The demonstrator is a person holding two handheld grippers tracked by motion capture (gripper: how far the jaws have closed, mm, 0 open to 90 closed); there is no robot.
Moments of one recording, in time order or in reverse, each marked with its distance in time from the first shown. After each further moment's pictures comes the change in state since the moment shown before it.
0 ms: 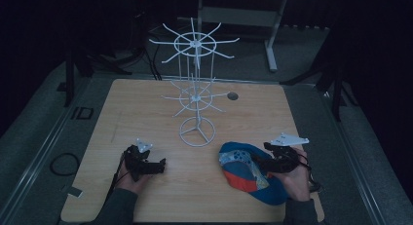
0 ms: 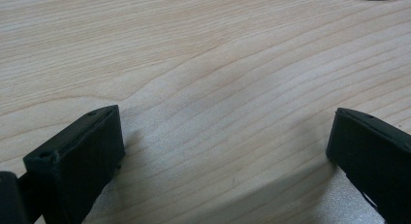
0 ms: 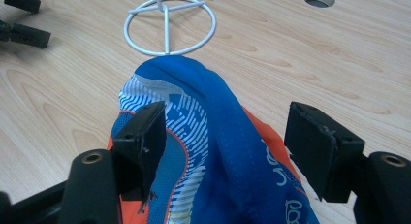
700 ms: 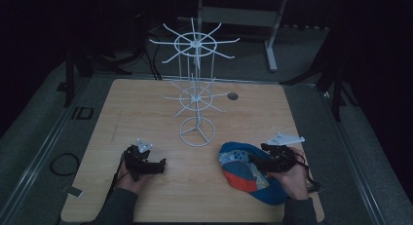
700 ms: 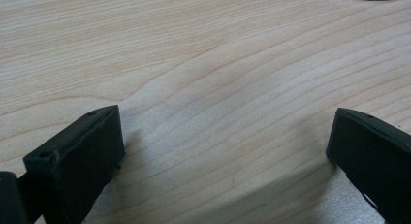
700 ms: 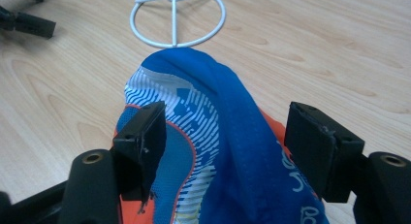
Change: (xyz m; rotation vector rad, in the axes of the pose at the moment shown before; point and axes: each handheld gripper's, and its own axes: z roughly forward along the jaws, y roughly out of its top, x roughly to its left) left arm 0.000 0.000 0.000 -0.001 -0.002 0.000; right arm 0.002 0.002 0.009 0.043 0.034 -0.013
